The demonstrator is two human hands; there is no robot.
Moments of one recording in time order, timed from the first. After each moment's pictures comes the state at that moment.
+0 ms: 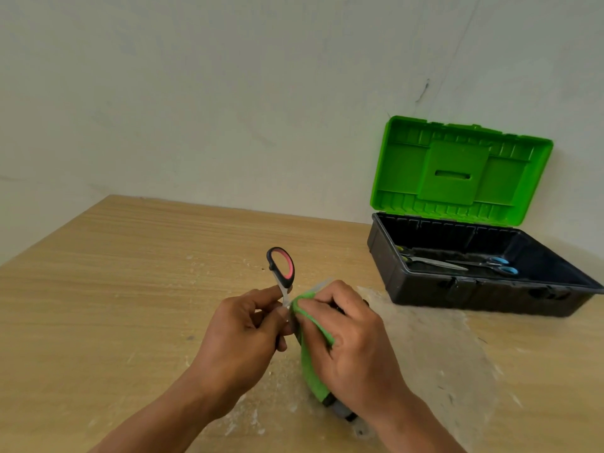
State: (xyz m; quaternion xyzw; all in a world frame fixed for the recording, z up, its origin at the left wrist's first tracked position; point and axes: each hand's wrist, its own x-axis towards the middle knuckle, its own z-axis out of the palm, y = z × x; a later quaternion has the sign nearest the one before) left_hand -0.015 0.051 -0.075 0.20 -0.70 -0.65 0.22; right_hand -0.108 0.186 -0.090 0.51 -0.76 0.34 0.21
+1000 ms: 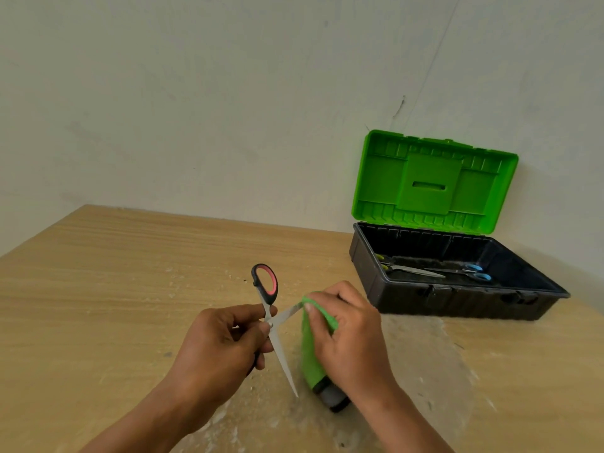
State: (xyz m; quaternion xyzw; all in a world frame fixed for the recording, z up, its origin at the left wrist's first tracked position) left_hand -0.016 0.047 -0.074 0.21 -0.70 -0.65 0.19; right_hand -0.138 0.188 -0.094 0.41 -0.78 0.39 0.26
